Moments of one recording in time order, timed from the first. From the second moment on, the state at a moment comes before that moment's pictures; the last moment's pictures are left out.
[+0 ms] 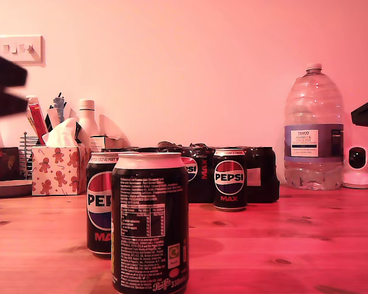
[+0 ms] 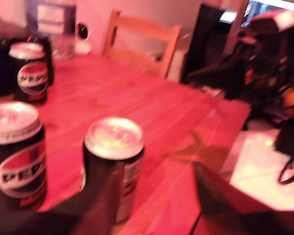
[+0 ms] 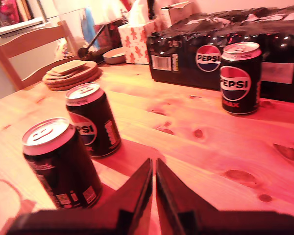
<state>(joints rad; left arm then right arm) -0.89 0.12 0.03 -0.07 0.21 -0.23 0.52 0.07 0.04 -0.15 -0.17 0.12</state>
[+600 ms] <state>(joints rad) -0.94 0.27 0.03 0.08 0.07 -0.29 0.52 0.07 0.04 -0.18 -0.17 0.12</state>
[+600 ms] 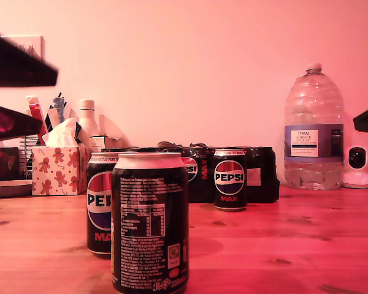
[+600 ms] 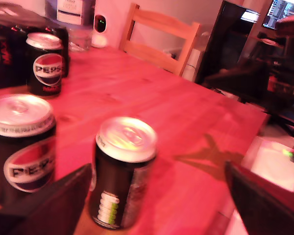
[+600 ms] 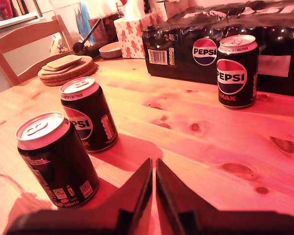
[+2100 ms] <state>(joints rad) -0.96 1.36 0.26 0.70 -0.01 -0.26 0.52 0.07 0.04 -0.18 -0.14 0.11</state>
